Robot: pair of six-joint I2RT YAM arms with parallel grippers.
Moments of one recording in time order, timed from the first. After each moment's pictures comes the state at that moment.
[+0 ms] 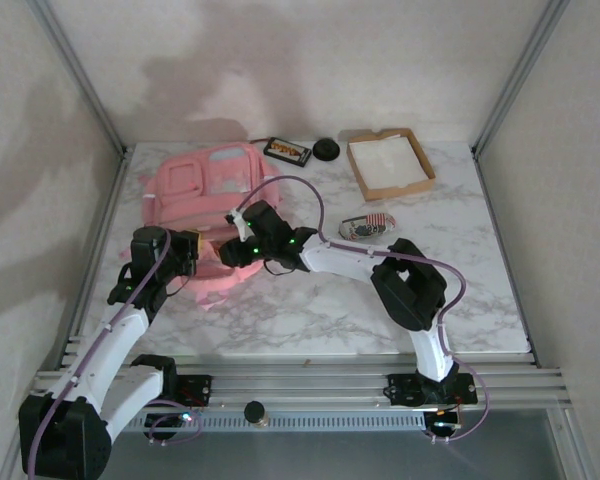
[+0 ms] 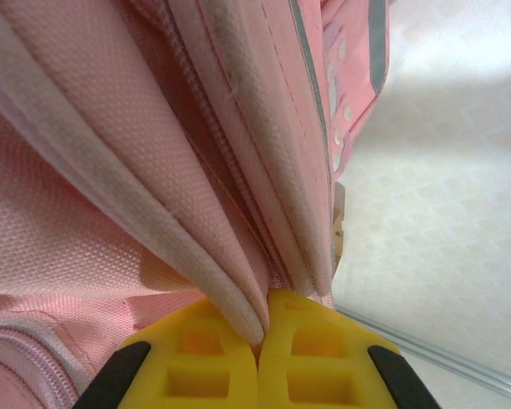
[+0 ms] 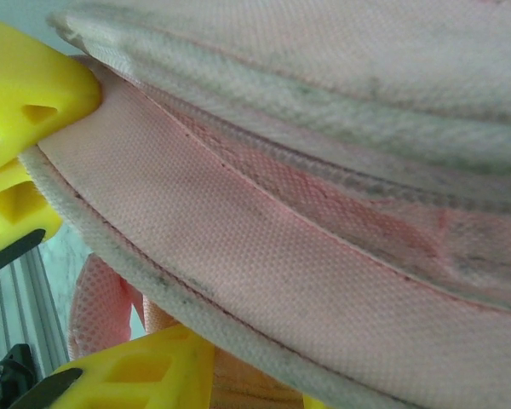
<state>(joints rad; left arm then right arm) -0.08 0.90 0.55 -0.14 0.14 -1.53 0.97 2.02 1.49 -0.09 -0.30 0.44</state>
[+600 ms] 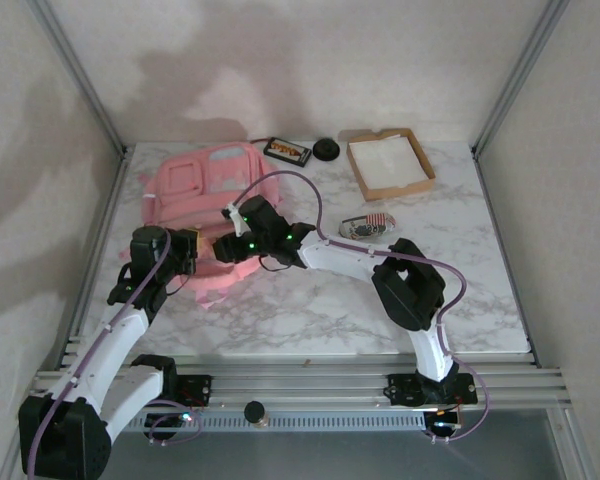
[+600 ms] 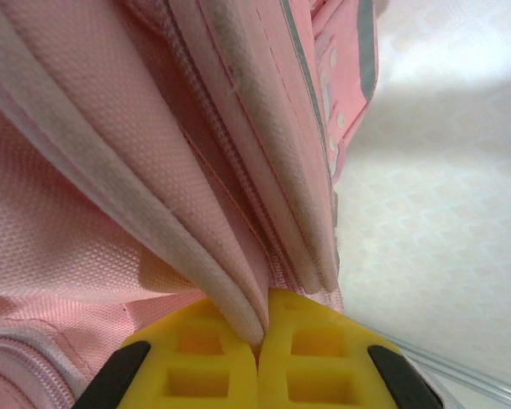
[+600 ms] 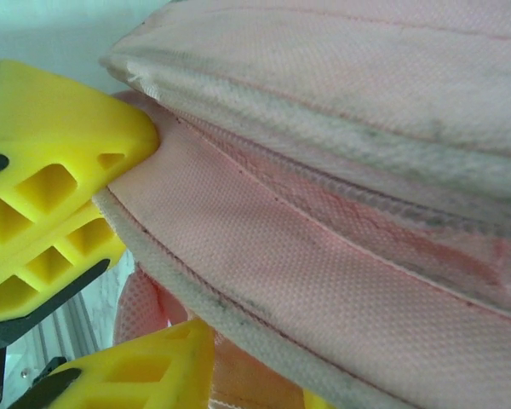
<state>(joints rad) -0.08 0.90 0.55 -0.13 0.12 -1.54 0.98 2.03 1.54 -0.11 -0.31 0.48</state>
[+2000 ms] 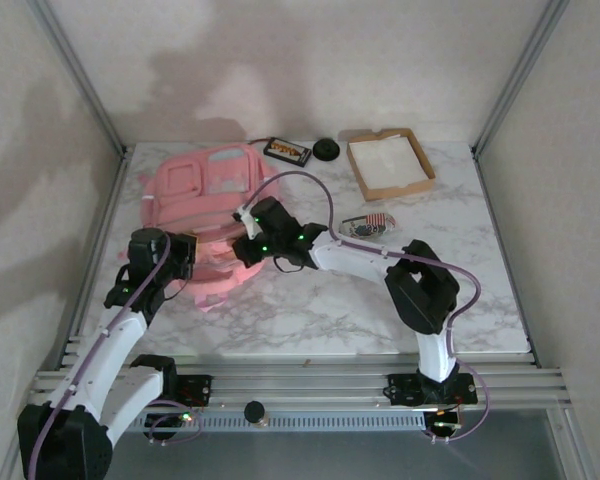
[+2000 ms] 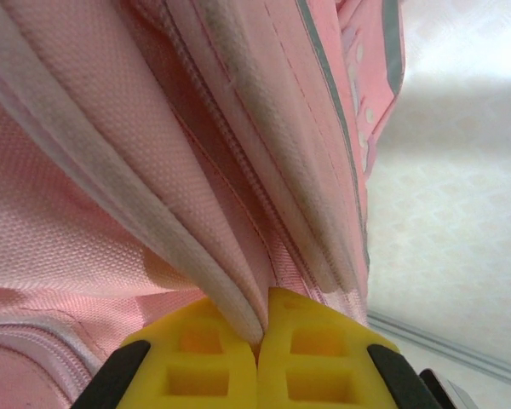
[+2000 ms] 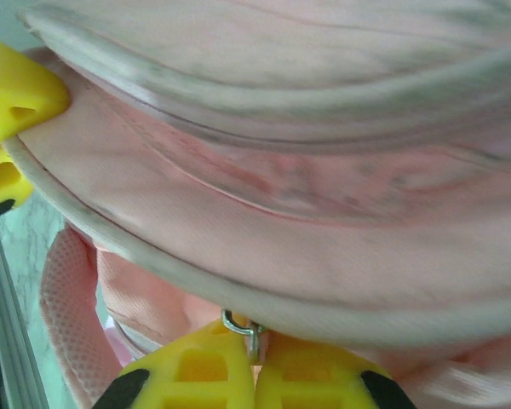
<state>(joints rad) -0.06 0.86 0.56 -0.24 0.13 -1.44 0.94 1.93 1.43 -0.17 -0.24 0.32</state>
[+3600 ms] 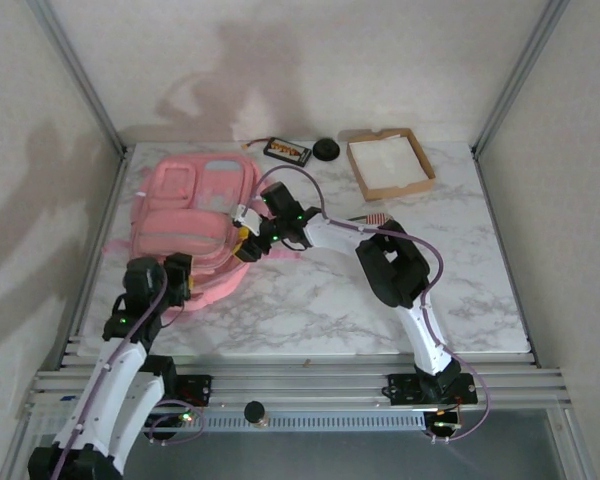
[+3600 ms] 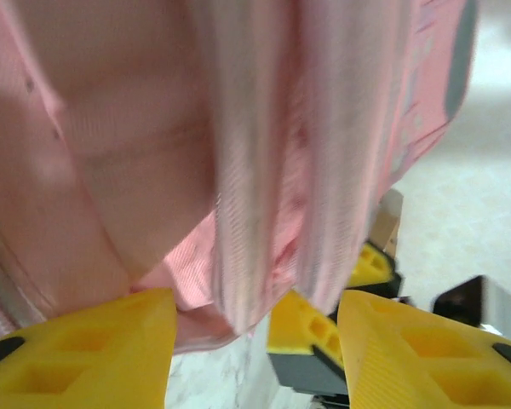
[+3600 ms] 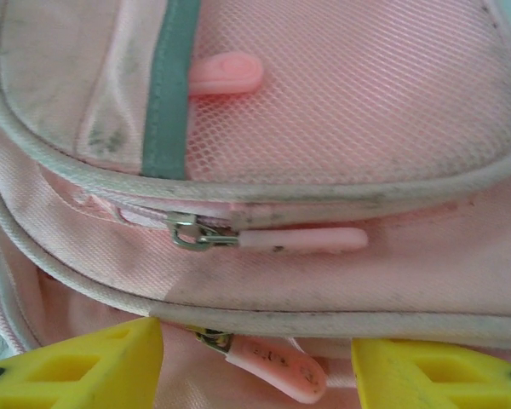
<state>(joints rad) -0.03 0.64 0.34 -0.30 0.16 -1.50 0.80 2.22 1.64 -0.16 -0.63 -0.41</state>
